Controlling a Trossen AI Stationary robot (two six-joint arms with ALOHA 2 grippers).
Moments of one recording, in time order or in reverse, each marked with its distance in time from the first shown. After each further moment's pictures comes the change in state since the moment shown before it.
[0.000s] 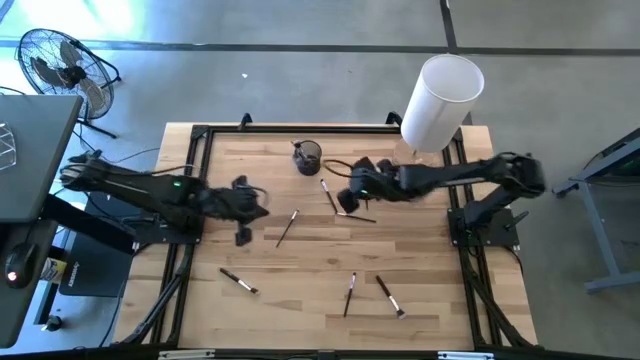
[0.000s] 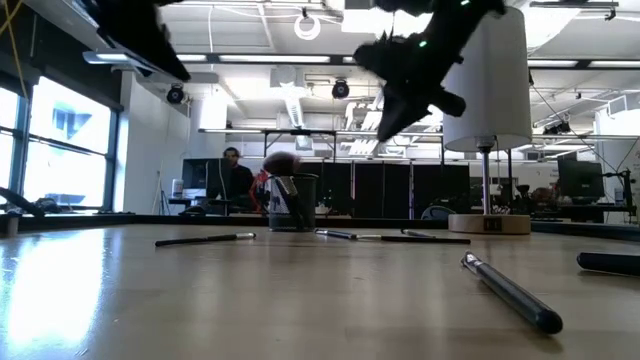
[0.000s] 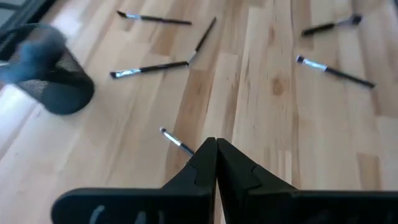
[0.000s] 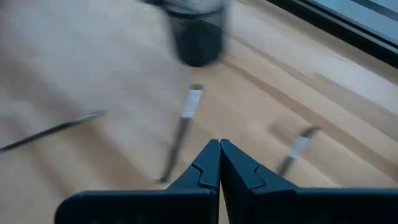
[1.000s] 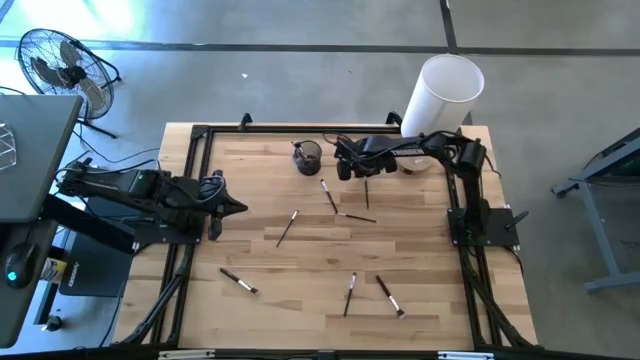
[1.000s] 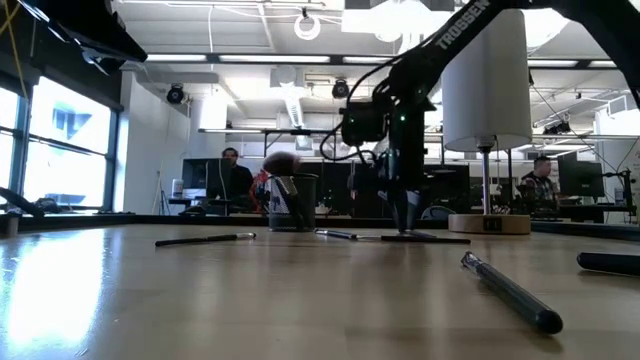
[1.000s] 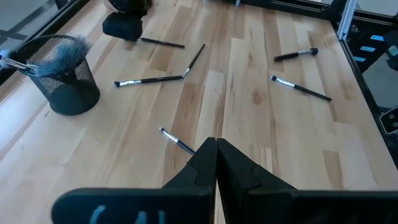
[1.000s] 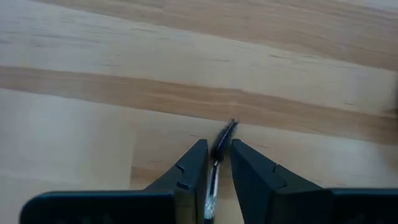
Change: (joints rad) left arm -0.002 -0.368 -0.109 -0.092 0.039 -0.001; right arm -0.373 0.444 0.177 -0.199 -0.185 0.237
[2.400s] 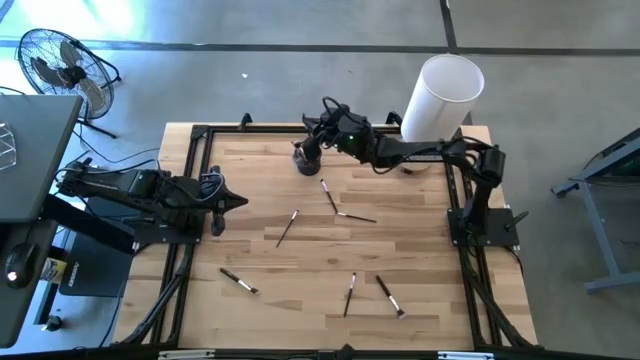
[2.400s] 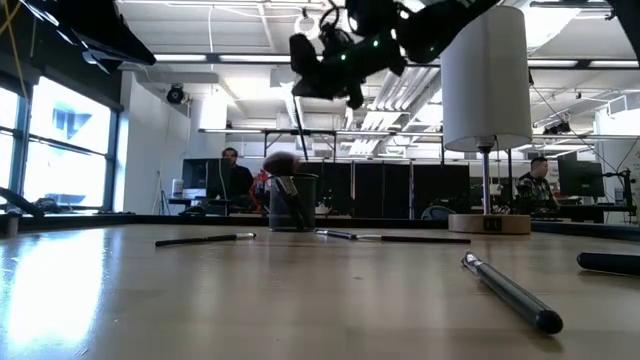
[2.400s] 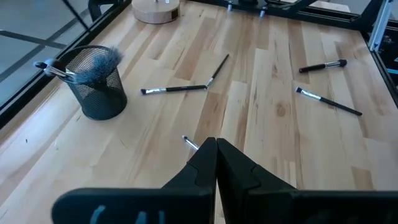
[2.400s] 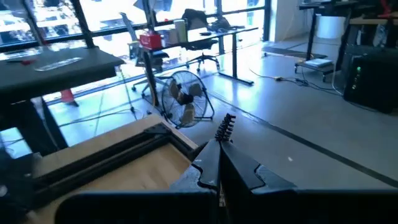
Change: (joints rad) left arm 0.000 0.000 0.000 0.009 -0.103 0.000; right arm 0.094 -0.166 -0.003 1.188 0.006 -0.810
